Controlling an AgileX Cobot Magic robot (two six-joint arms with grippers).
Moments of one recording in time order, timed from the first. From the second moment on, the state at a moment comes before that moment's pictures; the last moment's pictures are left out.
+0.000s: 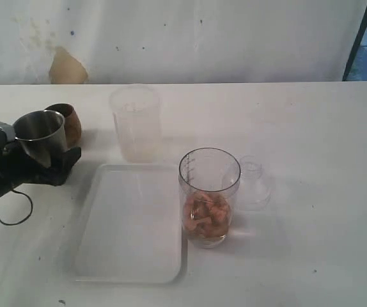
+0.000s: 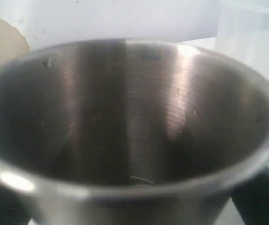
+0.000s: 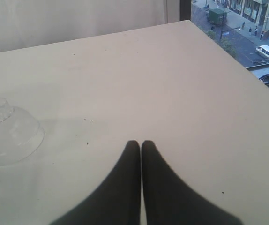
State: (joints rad) left arm 0.04 2.16 -0.69 0.57 -1.20 -0.15; right arm -0.09 0.00 -0.01 0.01 0.36 0.08
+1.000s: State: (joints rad) left arm 0.04 1.95 -0.37 0.40 -1.21 -0.02; right arm -0.09 0.00 -0.01 0.01 0.36 0.08
